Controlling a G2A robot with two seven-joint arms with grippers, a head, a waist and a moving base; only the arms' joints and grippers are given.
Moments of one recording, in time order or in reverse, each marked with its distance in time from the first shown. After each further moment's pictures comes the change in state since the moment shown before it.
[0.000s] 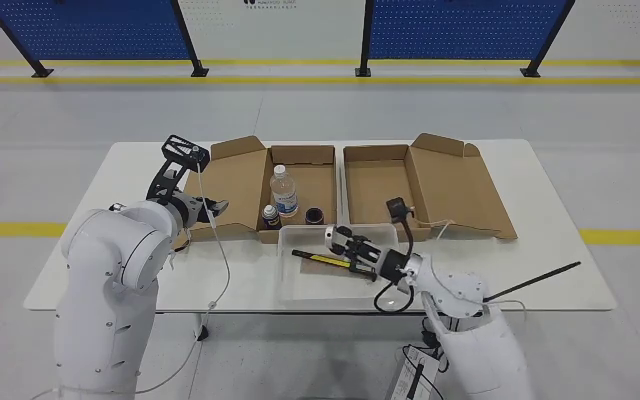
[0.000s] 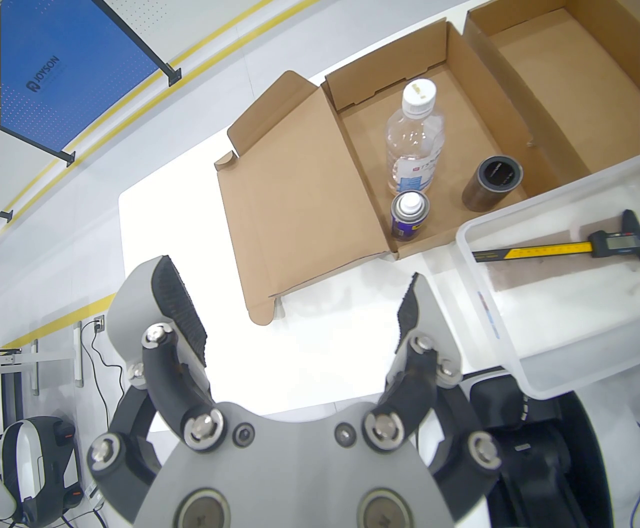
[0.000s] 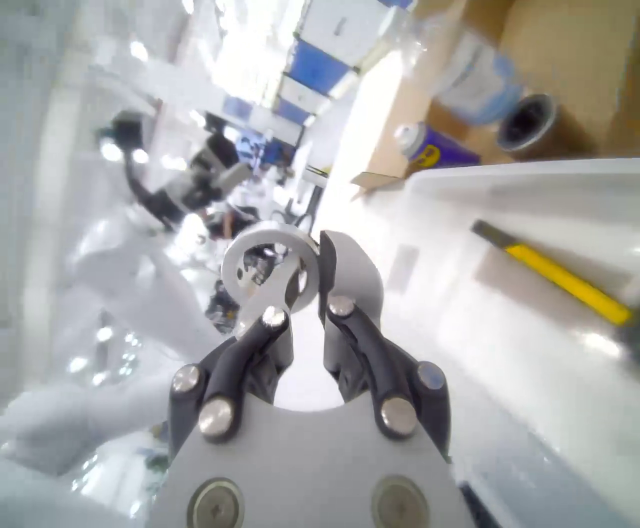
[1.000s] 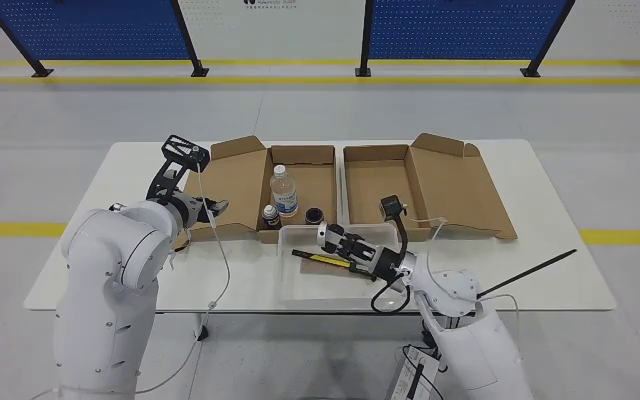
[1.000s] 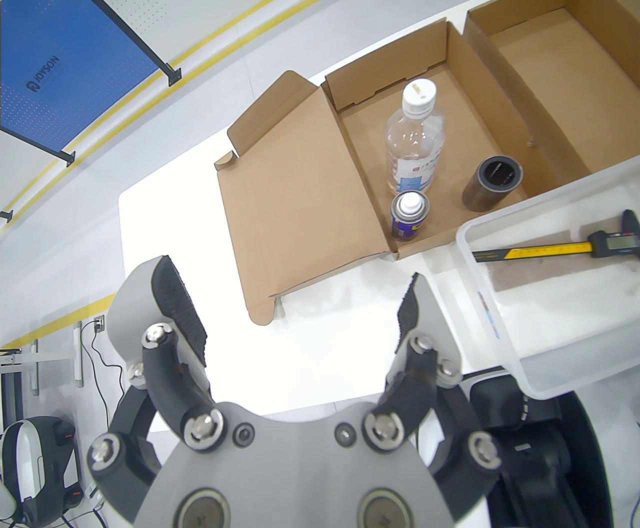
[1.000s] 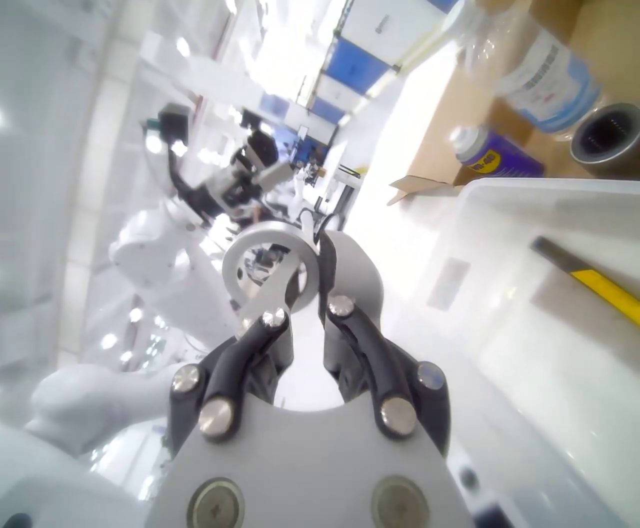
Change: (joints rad) left arm 0.000 0.000 0.000 0.000 0.000 0.000 0.000; right arm 0.033 0.020 -0.052 0.013 0.040 -0.032 -0.022
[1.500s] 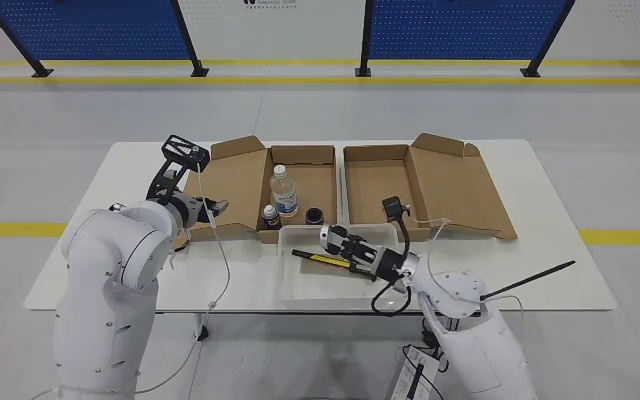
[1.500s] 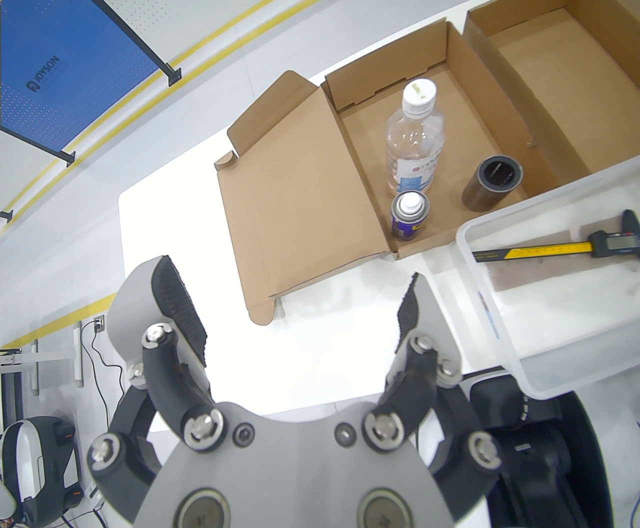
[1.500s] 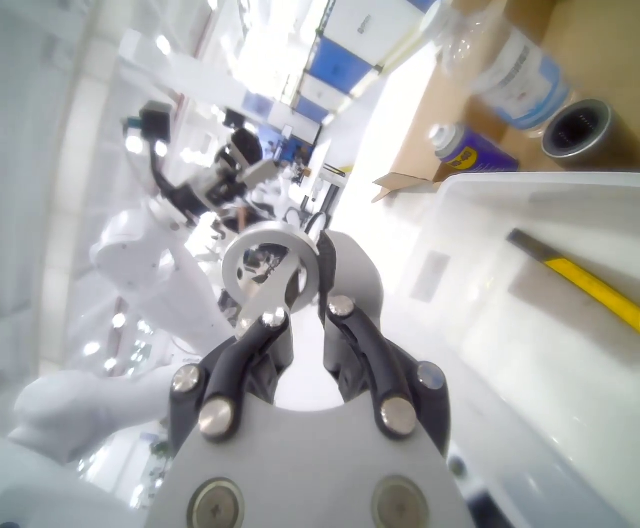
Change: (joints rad) left arm 0.000 0.000 0.000 0.000 0.000 0.000 0.000; right arm -0.012 0.020 0.011 -0.039 -0.074 0.066 -0.002
